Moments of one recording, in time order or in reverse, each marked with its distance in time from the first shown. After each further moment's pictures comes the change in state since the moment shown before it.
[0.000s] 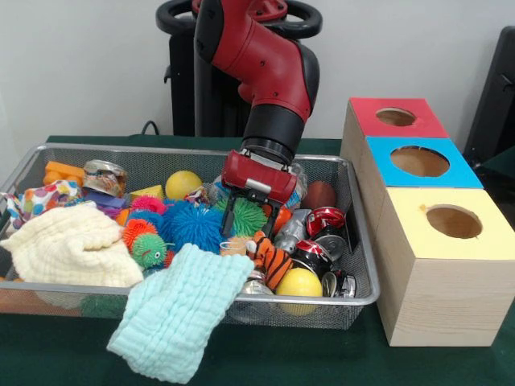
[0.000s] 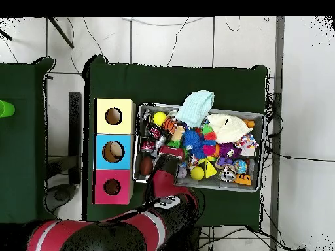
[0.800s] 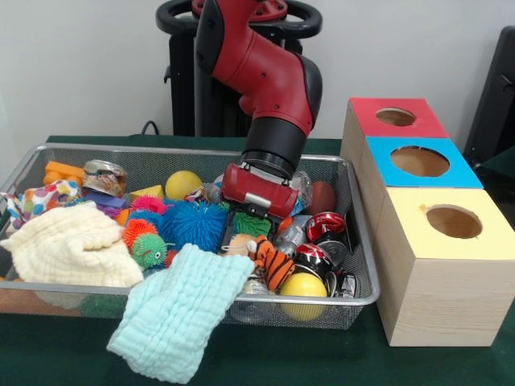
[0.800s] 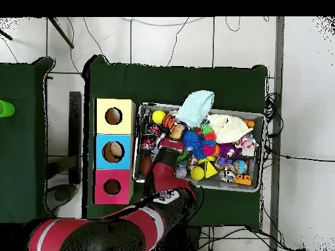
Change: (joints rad) arm 0.009 0.023 -0.007 -0.062 0.048 0.041 0.000
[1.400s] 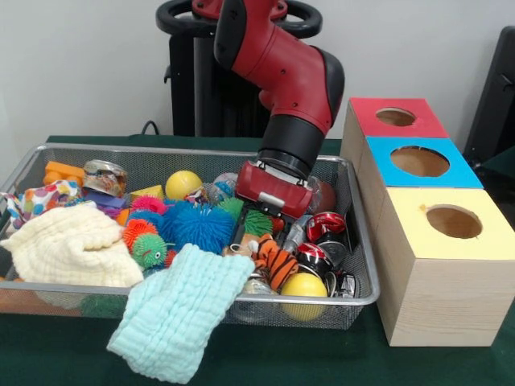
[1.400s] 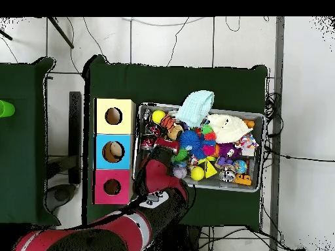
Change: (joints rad) arm 0.067 -0.034 -0.009 -0.002 0.070 0.173 0.000
